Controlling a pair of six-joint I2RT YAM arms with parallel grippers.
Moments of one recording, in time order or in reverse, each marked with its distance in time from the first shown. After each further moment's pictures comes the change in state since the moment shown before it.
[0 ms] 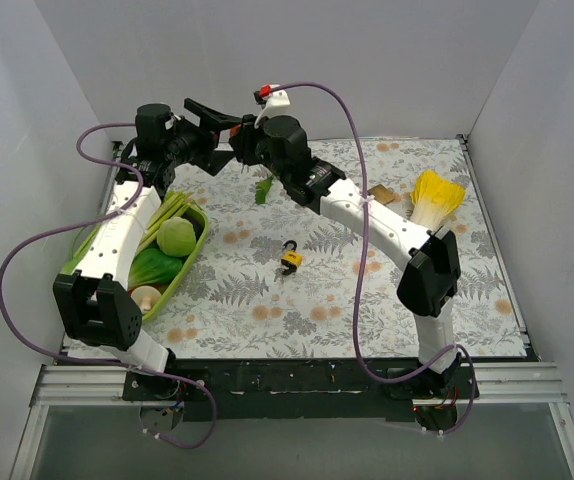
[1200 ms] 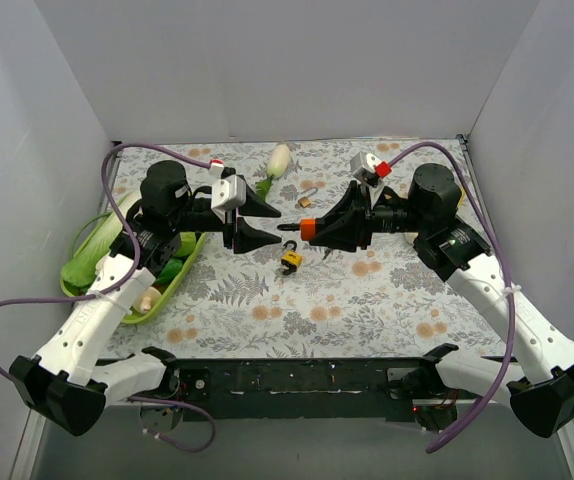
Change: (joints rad) left arm -0.285 -0.473 -0.385 0.081 0.681 1.567; right arm -0.295 -0.913 -0.856 -0.011 -1.249 -0.208
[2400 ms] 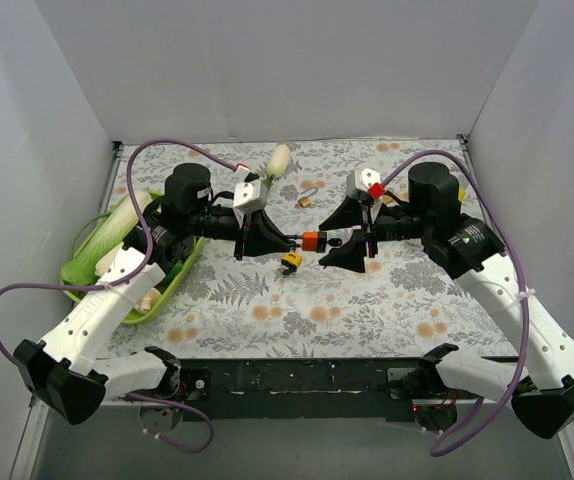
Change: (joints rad) left arm -0.112 0.051 0.031 -0.169 -0.053 -0.034; right arm 0.011 -0.019 0.108 -0.415 0.055 -0.399
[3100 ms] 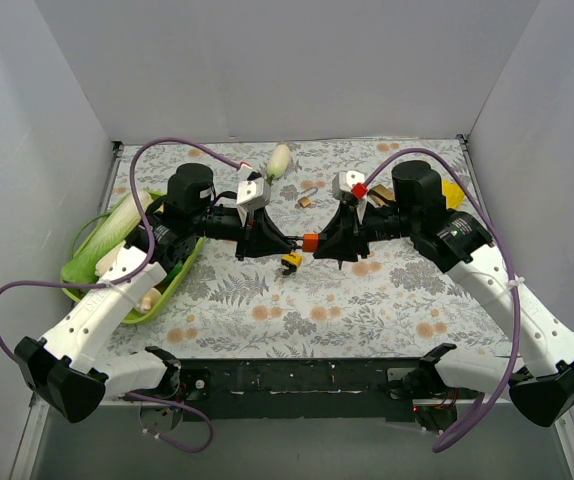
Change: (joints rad) left arm -0.016 0.018 0.008 -0.007 -0.010 -0.048; right arm 0.055 0.072 0.035 -0.069 0.034 -0.029
